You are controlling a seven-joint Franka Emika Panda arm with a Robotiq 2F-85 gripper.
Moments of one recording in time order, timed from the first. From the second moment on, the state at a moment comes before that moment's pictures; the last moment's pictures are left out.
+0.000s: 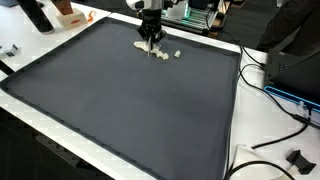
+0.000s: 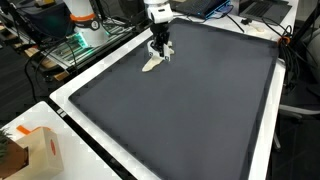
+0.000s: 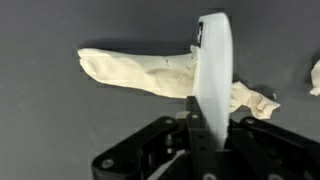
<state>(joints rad) 0.06 0.12 0.05 -2.61 -0.13 2.82 0.09</state>
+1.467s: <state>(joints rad) 0.07 0.10 0.06 -2.65 -0.12 2.84 -0.06</state>
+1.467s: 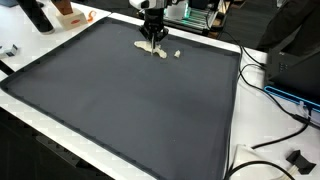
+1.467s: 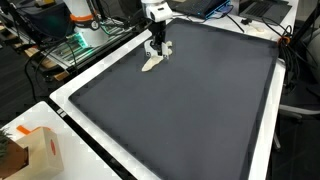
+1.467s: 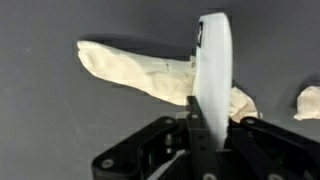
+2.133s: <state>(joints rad) 0.07 0.23 0.07 -2.43 -0.12 2.76 -0.08</state>
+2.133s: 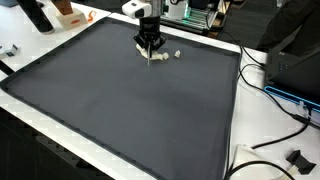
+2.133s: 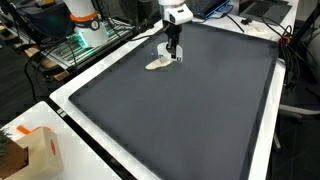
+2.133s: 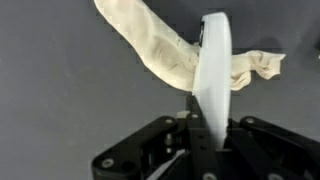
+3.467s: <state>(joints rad) 0.03 0.08 0.09 -2.68 0.02 2.82 -0.15</state>
